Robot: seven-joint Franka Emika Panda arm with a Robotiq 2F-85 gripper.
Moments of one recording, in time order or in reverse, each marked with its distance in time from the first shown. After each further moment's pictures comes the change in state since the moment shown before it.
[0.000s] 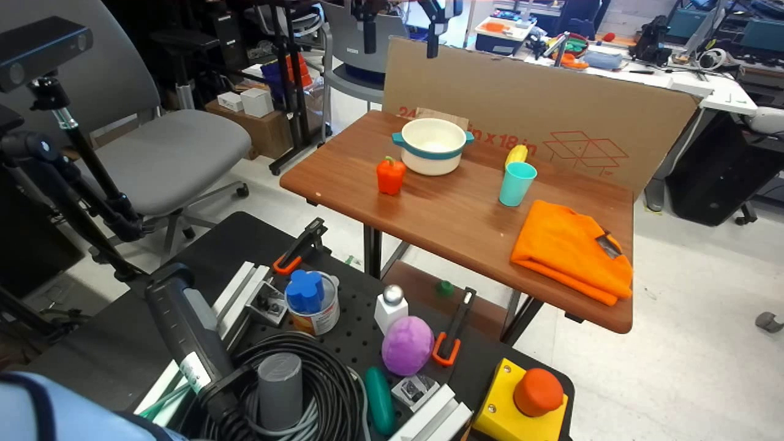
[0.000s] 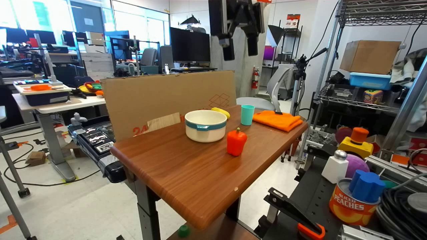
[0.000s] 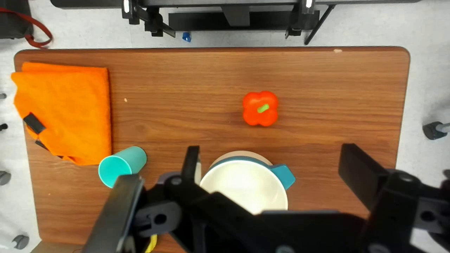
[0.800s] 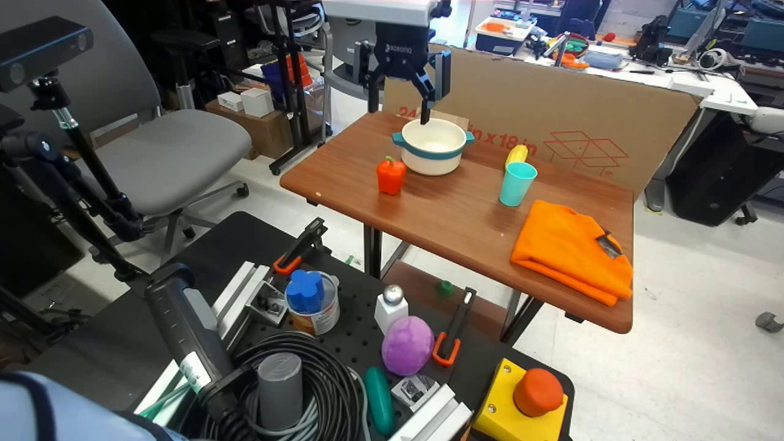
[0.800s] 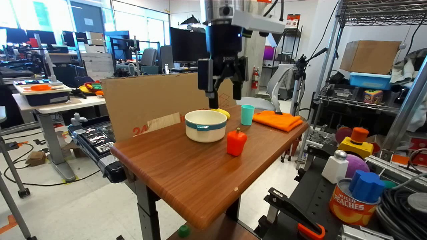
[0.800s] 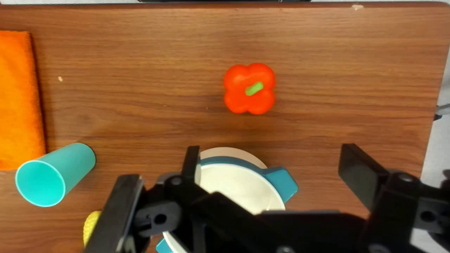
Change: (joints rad) arm 0.006 0.177 -0.023 -0.070 0.004 0.324 -0.003
